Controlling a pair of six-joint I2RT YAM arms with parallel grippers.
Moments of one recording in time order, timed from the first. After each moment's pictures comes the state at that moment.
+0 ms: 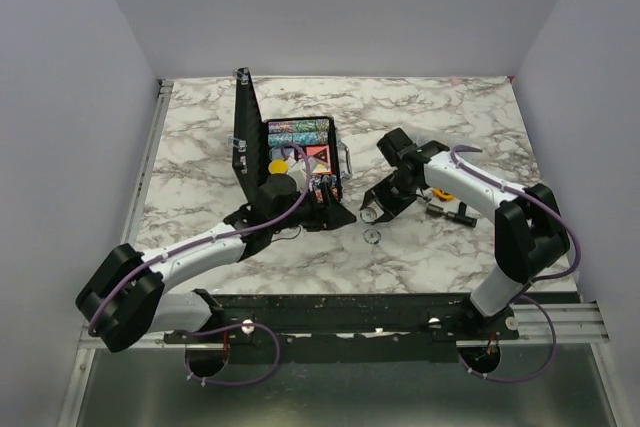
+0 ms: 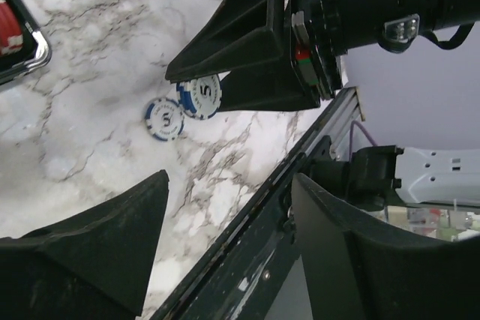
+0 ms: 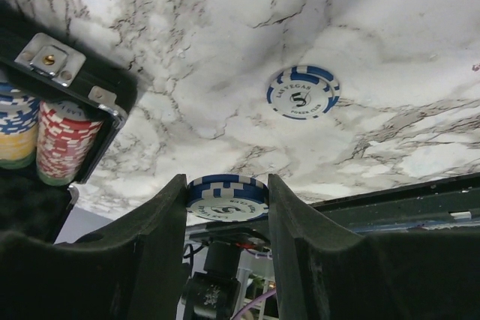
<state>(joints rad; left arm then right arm) -0.77 1.21 0.59 0.22 0.31 -0.86 0.53 1.67 1.18 -0.88 -0.18 1.42</state>
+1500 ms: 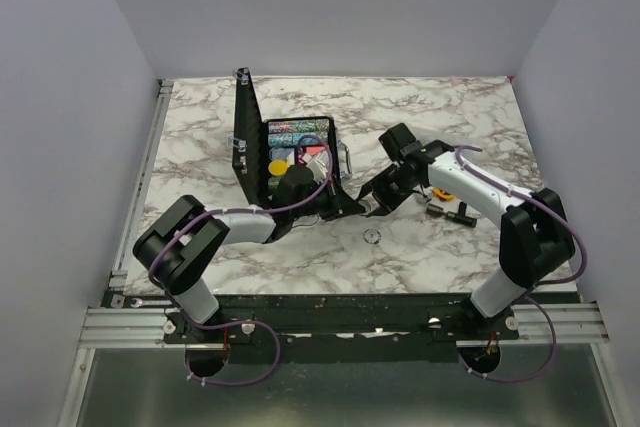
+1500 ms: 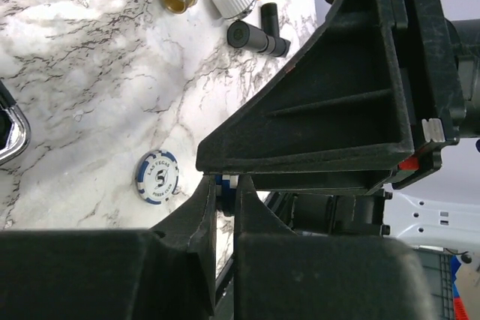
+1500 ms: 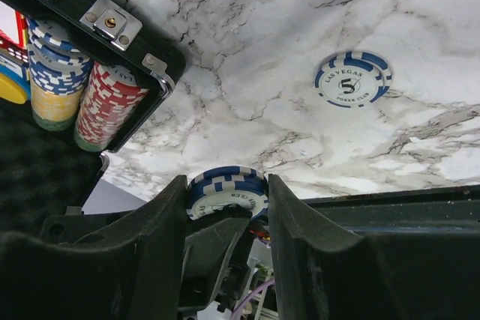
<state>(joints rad) -0.72 1.64 0.68 0.62 0.42 -1.04 0.53 1.64 1.20 -0.83 -0.23 1.41</state>
